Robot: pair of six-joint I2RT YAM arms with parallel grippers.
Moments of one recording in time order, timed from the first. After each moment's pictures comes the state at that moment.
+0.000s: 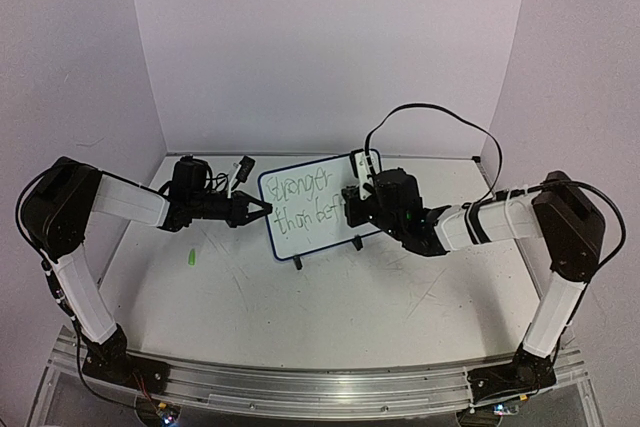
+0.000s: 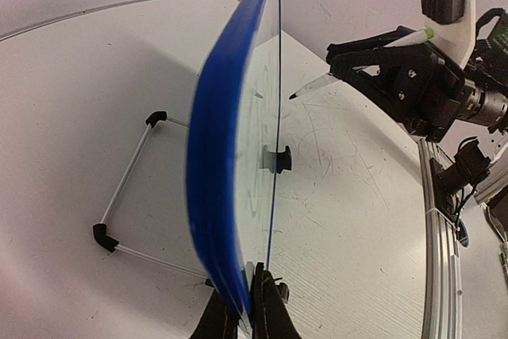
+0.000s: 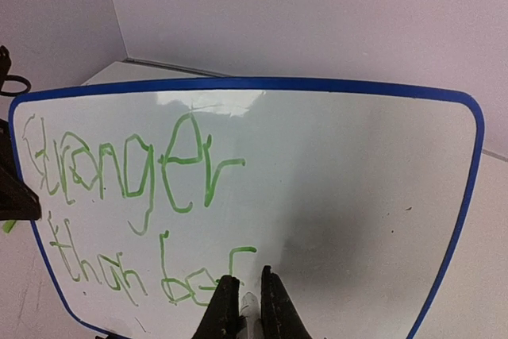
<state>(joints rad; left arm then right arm) -0.41 1.77 0.88 0.43 0.79 -0.12 0.81 1.81 1.03 0.47 0.28 0.14</state>
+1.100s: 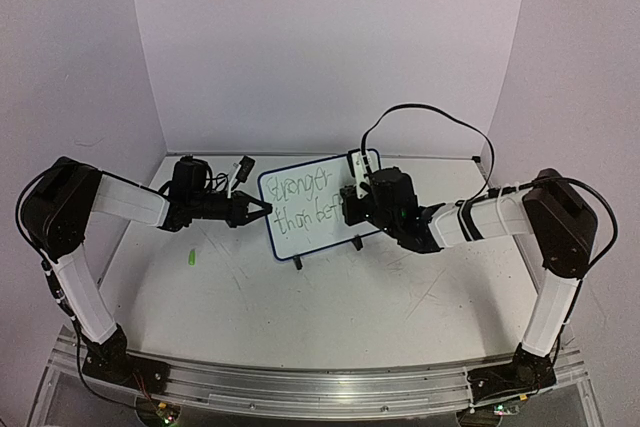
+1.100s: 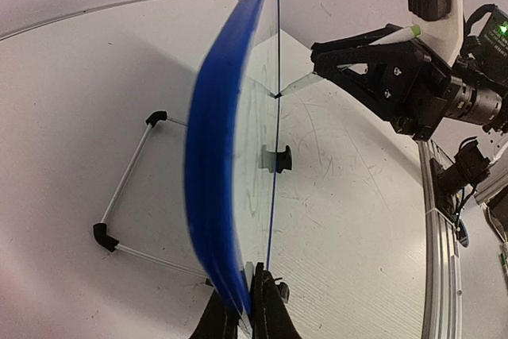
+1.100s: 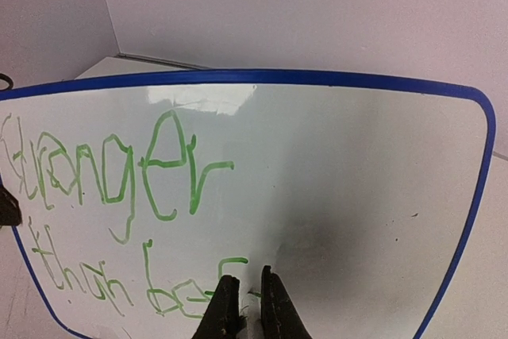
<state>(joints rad) -0.41 1.77 0.88 0.43 0.79 -0.12 0.80 1.86 1.07 0.47 0.28 0.14</state>
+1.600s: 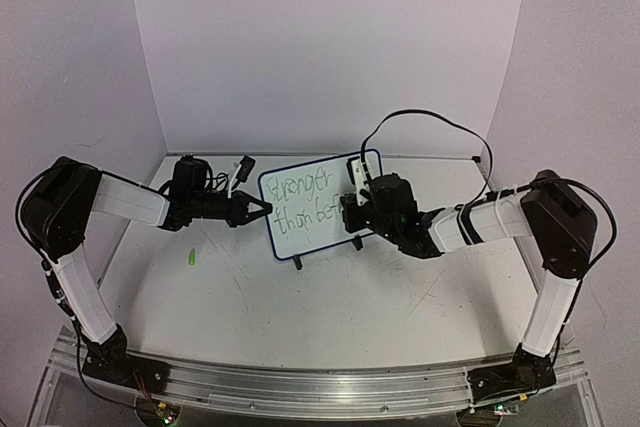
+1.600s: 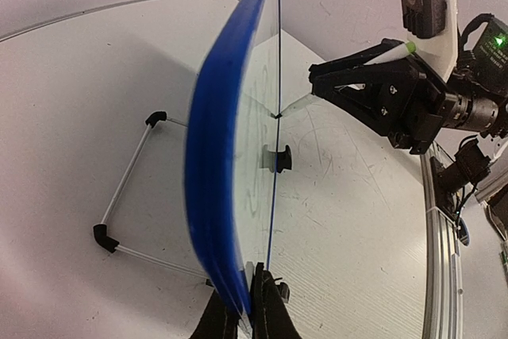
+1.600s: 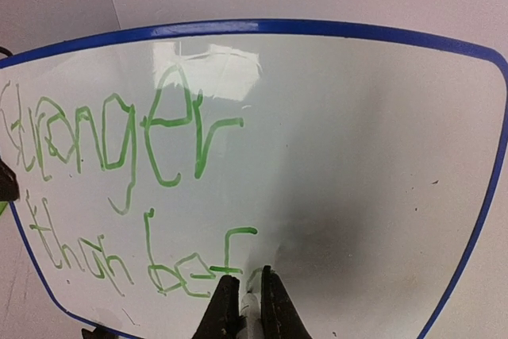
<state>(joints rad) -0.41 1.77 0.89 0.42 0.79 -0.11 0.80 1.86 1.04 0.46 0.27 0.16</state>
